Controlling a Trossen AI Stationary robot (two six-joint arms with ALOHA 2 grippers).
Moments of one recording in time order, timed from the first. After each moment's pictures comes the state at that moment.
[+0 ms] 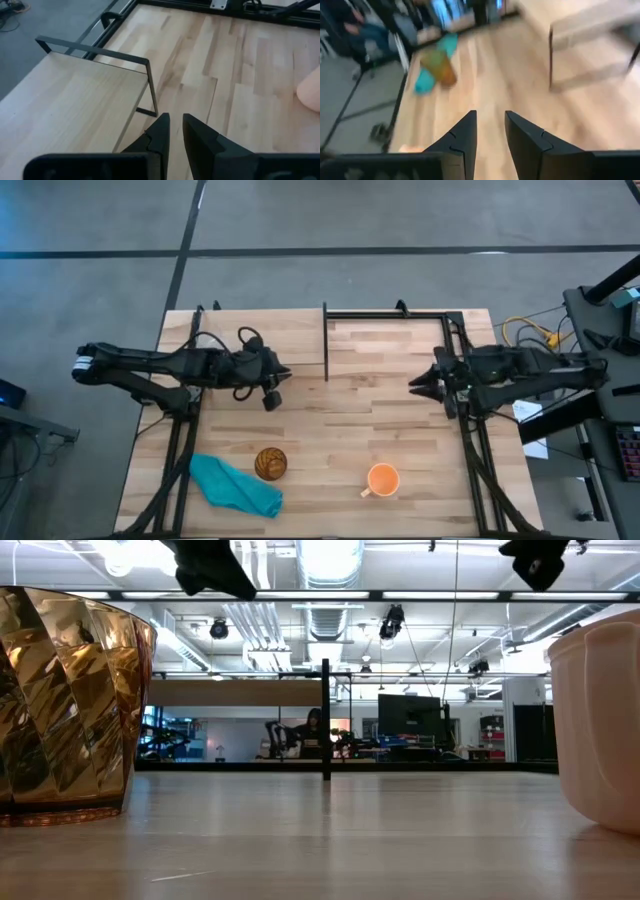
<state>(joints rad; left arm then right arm) -0.06 1.14 1.06 -0.54 -0.37 -0.22 0.13 0.64 0.83 -0.64 0.05 0.37</state>
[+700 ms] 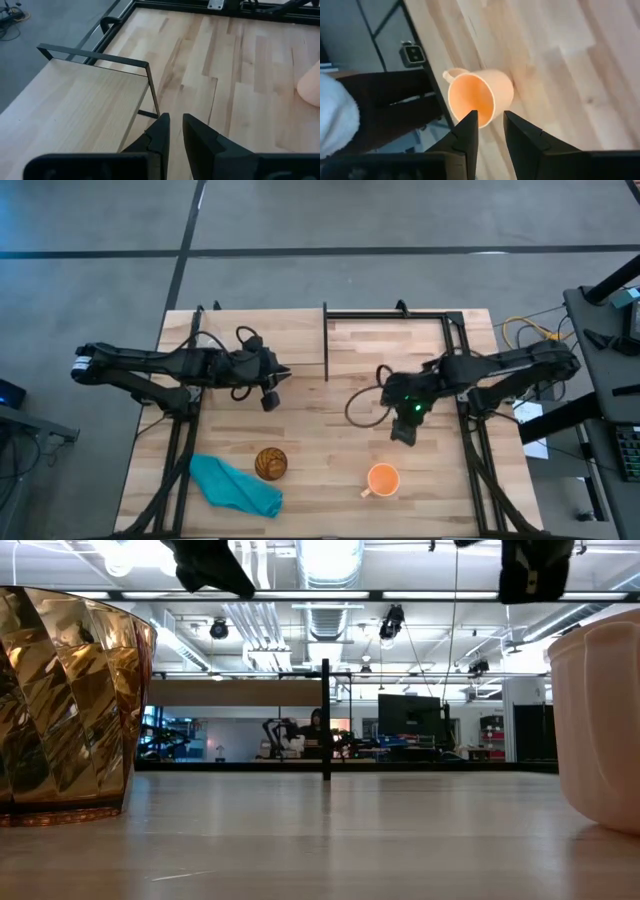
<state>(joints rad) -0.06 1.12 1.05 -0.53 -0.37 -0.18 0.18 1.31 1.17 -0.94 -0.40 0.76</state>
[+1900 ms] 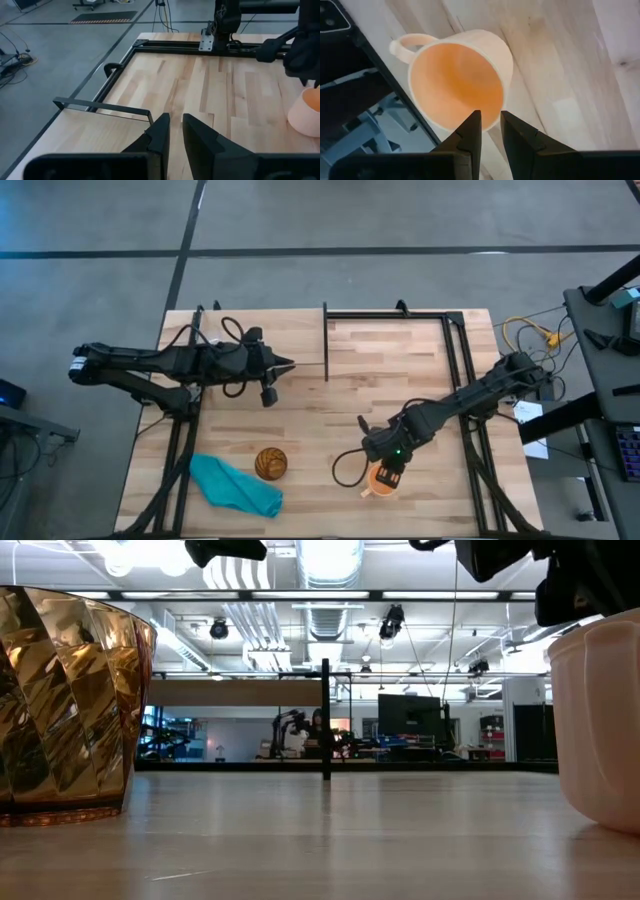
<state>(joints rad) -0.07 1.09 1.08 -0.40 -0.37 -0.04 0.44 1.67 1.30 -1.01 -0.29 0.96</state>
